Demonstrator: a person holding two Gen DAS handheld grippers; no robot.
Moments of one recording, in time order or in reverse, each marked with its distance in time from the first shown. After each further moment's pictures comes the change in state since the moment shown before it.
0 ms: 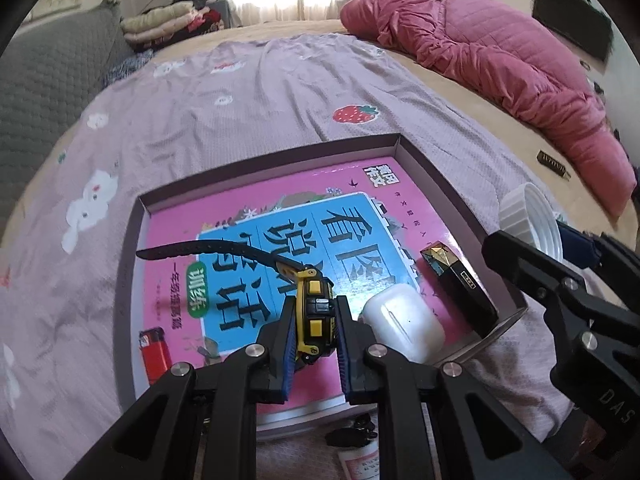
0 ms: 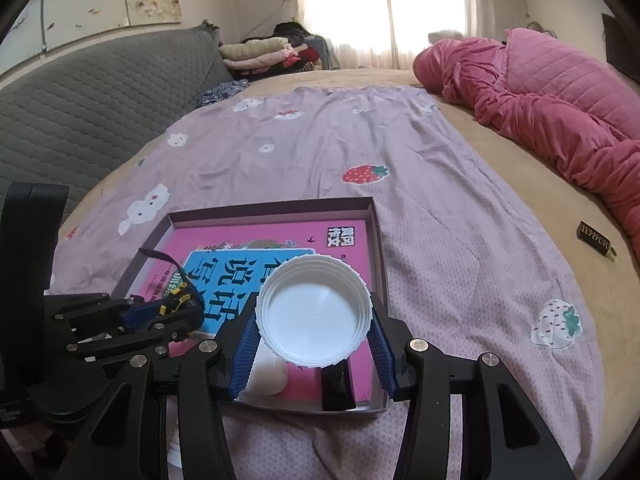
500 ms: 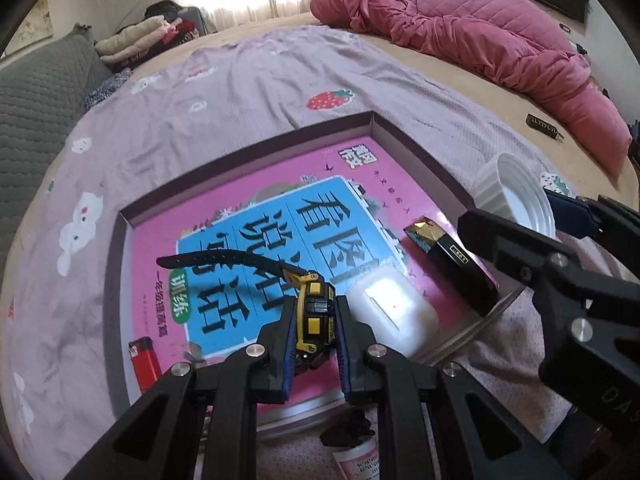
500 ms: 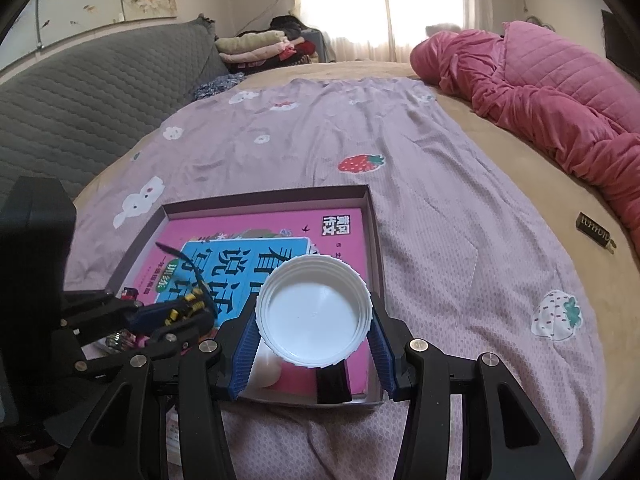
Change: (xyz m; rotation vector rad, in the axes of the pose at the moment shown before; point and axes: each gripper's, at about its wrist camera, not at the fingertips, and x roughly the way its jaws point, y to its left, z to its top) left arm 0.011 -0.020 -0.006 0.104 0.031 0.003; right arm 0.006 -0.001 -0.006 0.004 0.030 -0.008
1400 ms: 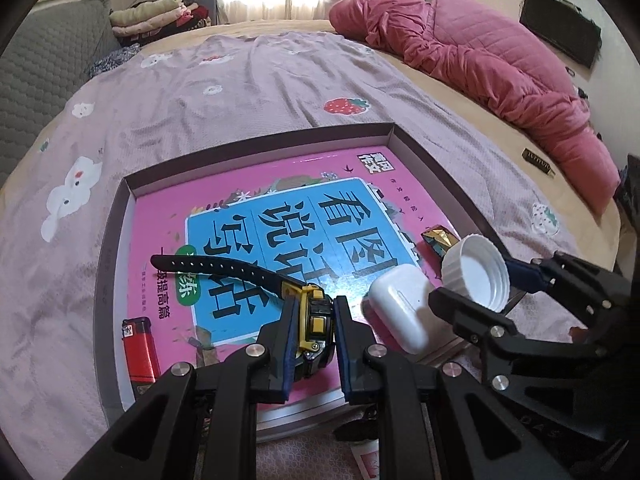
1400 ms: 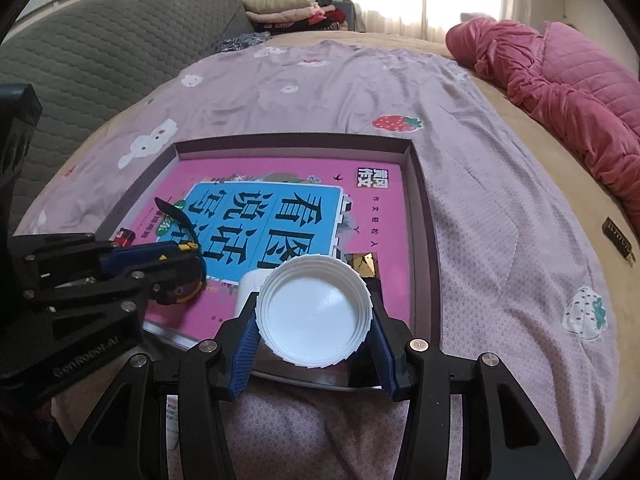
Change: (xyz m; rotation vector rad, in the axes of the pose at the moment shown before) left arm 0.001 0.038 -0.015 -0.127 -0.035 -0.119; right arm 0.038 0.025 -0.021 -0.123 0.114 0.013
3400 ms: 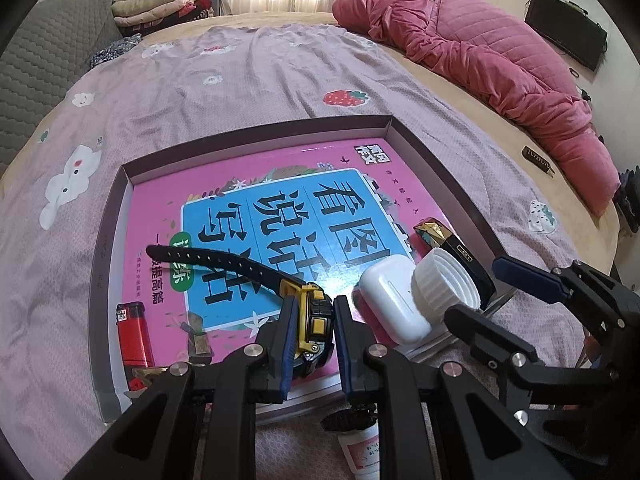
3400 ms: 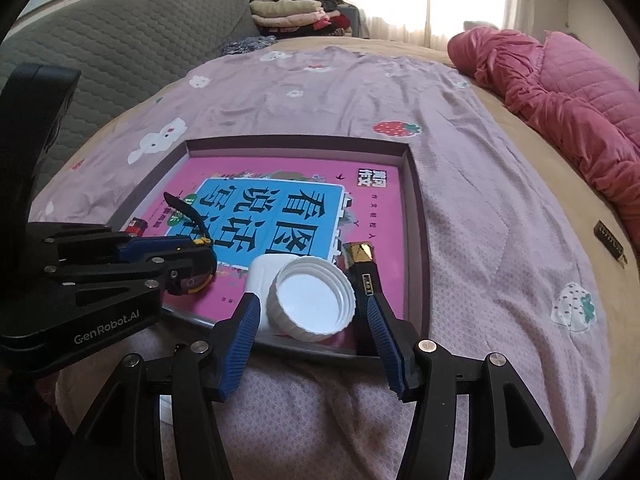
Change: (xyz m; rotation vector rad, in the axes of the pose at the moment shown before) left arm 0.000 -0.003 -0.003 -0.020 0.031 0.001; right arm -0.025 0.000 -0.012 -0.010 -0.020 -0.003
